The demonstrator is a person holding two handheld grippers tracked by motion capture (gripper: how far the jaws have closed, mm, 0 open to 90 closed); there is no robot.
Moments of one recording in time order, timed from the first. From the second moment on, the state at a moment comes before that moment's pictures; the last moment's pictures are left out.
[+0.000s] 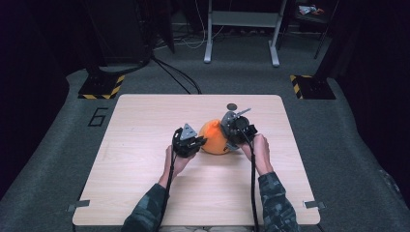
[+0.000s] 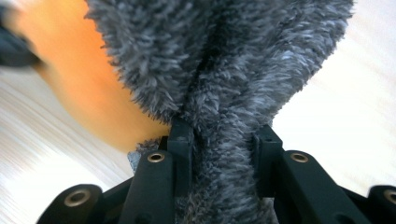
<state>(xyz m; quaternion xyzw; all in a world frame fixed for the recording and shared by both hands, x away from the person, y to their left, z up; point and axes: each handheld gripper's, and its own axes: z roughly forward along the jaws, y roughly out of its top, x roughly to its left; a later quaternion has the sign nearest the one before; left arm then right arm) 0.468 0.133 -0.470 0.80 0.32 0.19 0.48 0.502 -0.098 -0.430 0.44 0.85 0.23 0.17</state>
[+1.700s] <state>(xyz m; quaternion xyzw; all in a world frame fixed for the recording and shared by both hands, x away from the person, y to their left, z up) 0.474 0.134 -0.478 0.80 0.32 0.18 0.47 0.511 -0.104 -0.440 0.45 0.84 0.24 0.17</state>
